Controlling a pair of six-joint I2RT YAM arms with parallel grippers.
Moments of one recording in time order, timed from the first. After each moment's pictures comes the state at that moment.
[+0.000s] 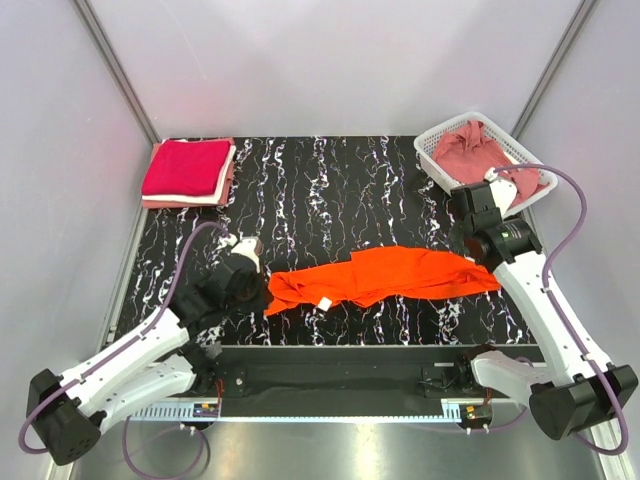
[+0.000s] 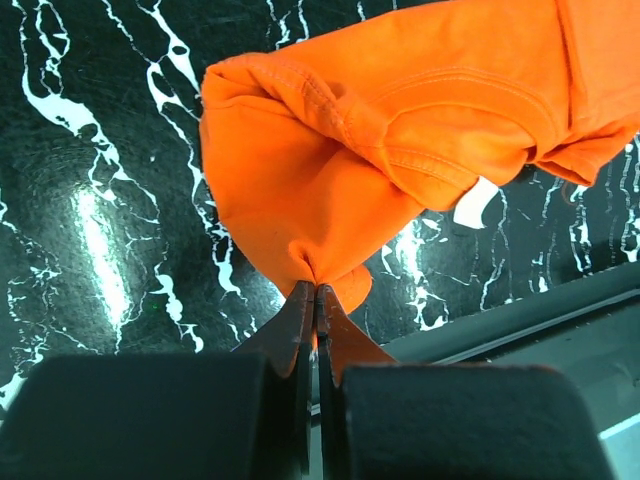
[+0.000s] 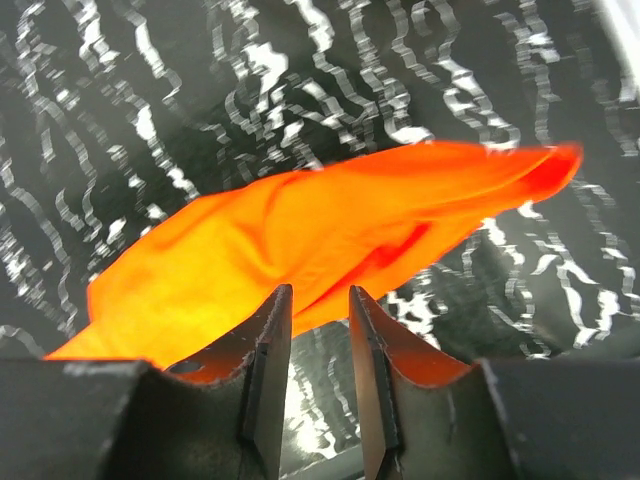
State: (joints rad) left arm -0.73 0.80 0.59 -0.61 -0.12 -0.66; right arm 0.31 1.09 1.16 -0.97 0.49 0.66
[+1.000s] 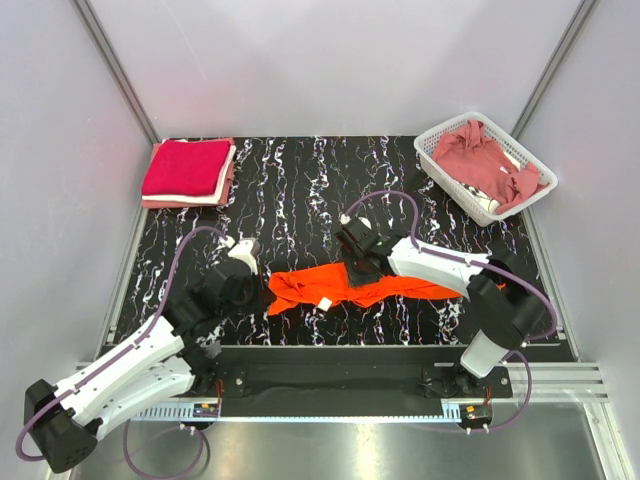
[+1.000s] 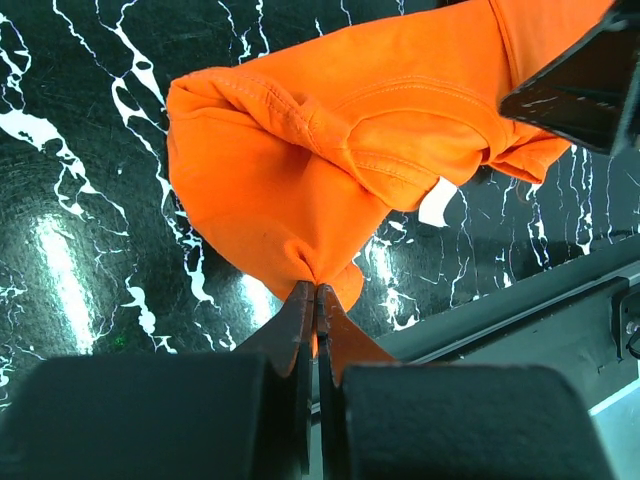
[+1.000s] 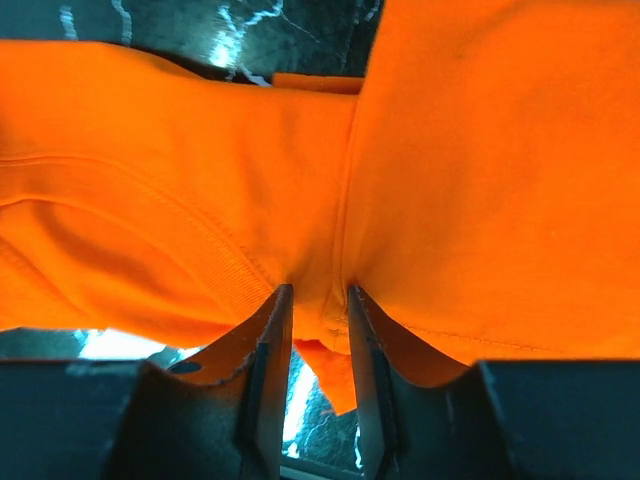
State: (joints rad) left arm -0.74 0.72 0.55 -0.56 -0.08 -0.66; right arm 0.80 1.65 1.06 -0.53 0.12 0.54
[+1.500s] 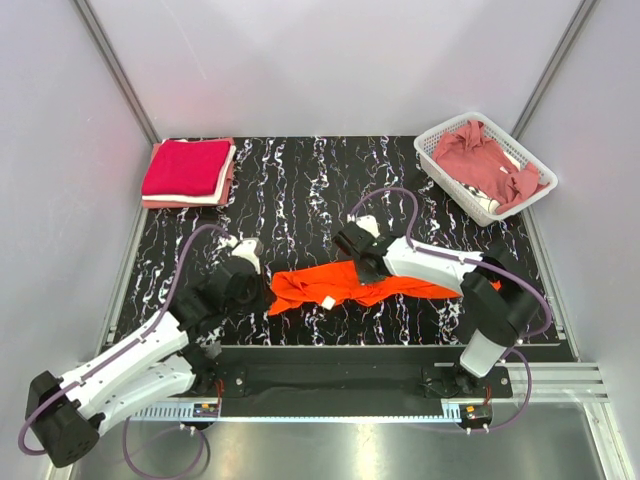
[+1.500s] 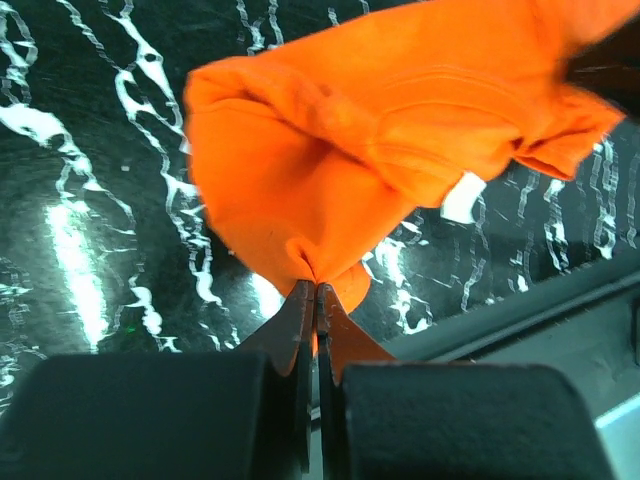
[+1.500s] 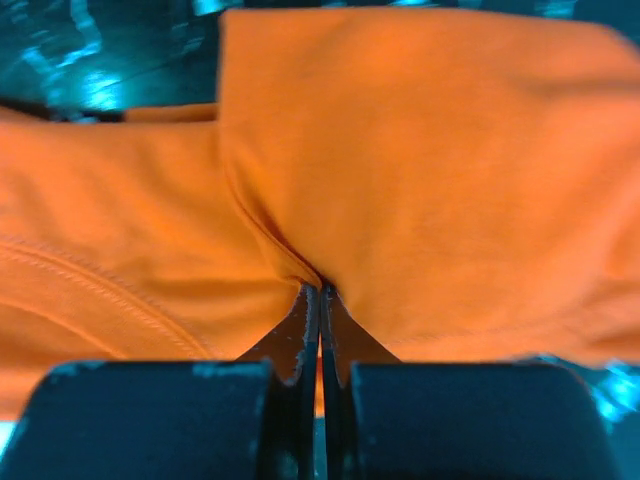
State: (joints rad) left arm -0.74 0.77 0.55 -0.54 -0.09 -0.66; right arm 0.82 1.69 1.06 -0.59 0.37 0.55
